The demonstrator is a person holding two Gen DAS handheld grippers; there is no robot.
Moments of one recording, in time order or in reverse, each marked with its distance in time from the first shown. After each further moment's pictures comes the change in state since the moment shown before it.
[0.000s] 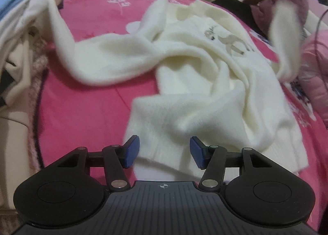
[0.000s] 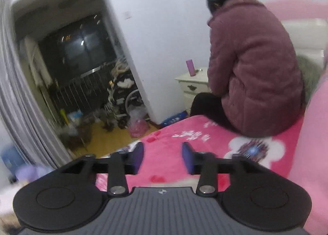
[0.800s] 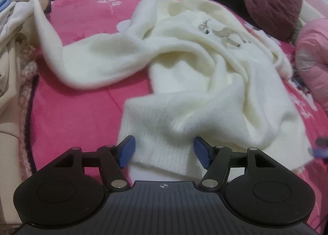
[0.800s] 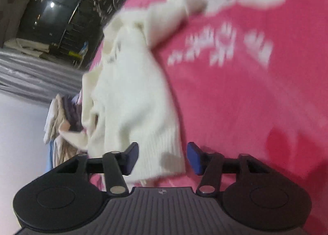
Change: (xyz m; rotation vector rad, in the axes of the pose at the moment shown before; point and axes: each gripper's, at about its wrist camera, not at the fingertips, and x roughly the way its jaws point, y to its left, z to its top) left arm 0.013 -0.008 0.002 0.055 0.011 0.010; right arm -0.142 -0.107 -0.323 0.524 0.701 0.167
